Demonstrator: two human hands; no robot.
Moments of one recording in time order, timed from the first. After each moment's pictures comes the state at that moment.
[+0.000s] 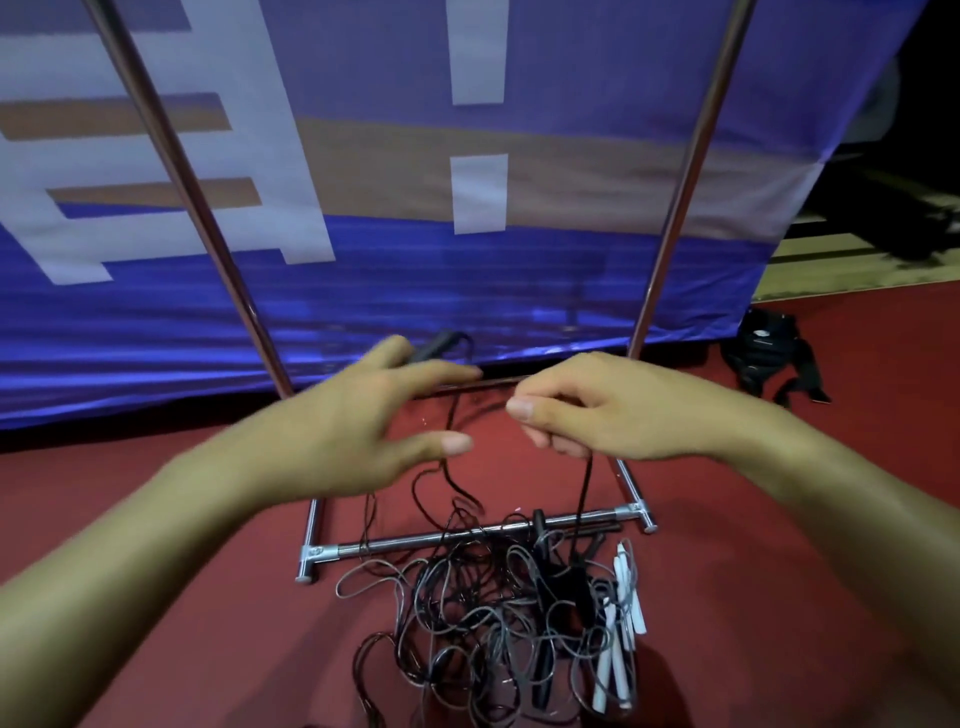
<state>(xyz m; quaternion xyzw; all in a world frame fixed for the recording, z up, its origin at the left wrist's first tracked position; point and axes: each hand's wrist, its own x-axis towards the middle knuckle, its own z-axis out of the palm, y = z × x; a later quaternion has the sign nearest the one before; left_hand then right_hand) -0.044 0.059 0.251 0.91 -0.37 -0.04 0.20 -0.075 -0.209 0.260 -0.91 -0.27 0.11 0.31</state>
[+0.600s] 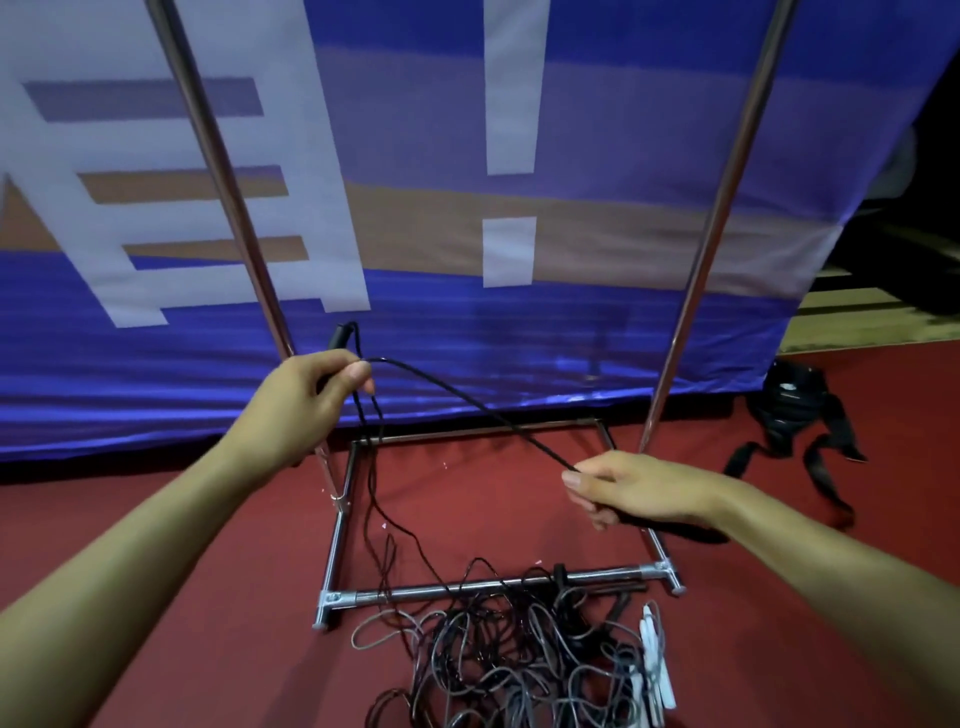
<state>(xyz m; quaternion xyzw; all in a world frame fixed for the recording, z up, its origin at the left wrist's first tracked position) 0.016 0.118 0.242 0.92 -0.16 0.13 0.34 -0.037 -0.239 0.174 -0.86 -0.14 0.25 0.42</state>
